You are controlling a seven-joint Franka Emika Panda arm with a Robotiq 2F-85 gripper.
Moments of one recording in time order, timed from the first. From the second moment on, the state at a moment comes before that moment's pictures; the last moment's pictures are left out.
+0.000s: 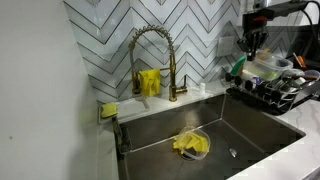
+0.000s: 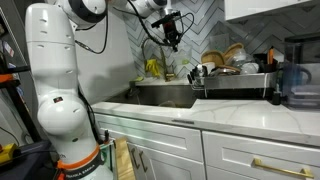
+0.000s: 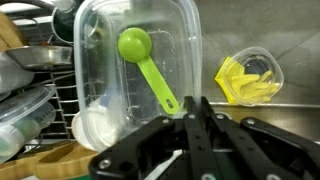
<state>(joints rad) 0.33 0.19 0.18 -1.38 -0.22 1.56 -0.13</state>
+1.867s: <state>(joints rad) 0.02 0.07 0.02 -1.43 -0.07 1.38 -0.66</state>
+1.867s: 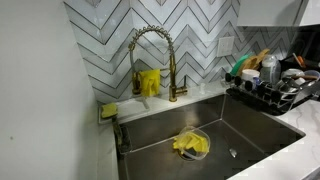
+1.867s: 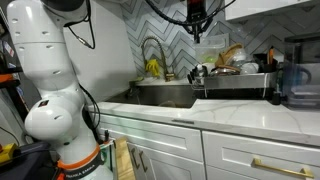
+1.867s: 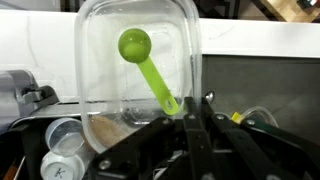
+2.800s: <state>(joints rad) -0.06 0.09 -0.03 -1.50 0.19 1.29 -0.79</state>
